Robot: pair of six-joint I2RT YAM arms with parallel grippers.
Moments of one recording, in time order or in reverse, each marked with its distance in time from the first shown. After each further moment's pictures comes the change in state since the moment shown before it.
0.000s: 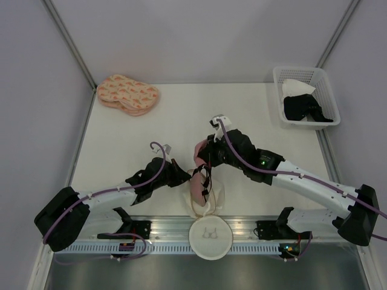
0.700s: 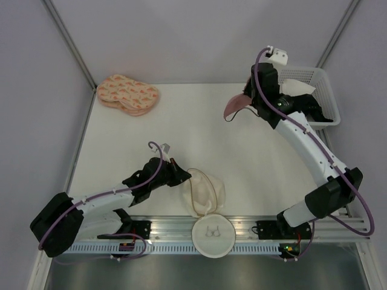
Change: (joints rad) left arm 0.000 -0.063 0.000 -0.024 0.010 0.000; right arm -0.473 0.298 0.594 -0.166 0.583 -0.065
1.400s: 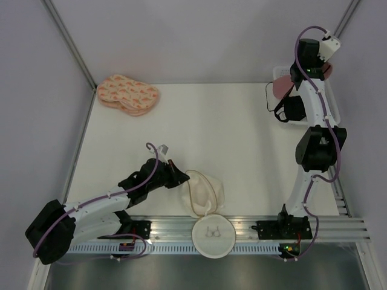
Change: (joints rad) left arm 0.000 -0.093 -0.002 -0.089 0.018 0.000; right arm -0.525 0.539 0.473 -0.003 0.079 0.030
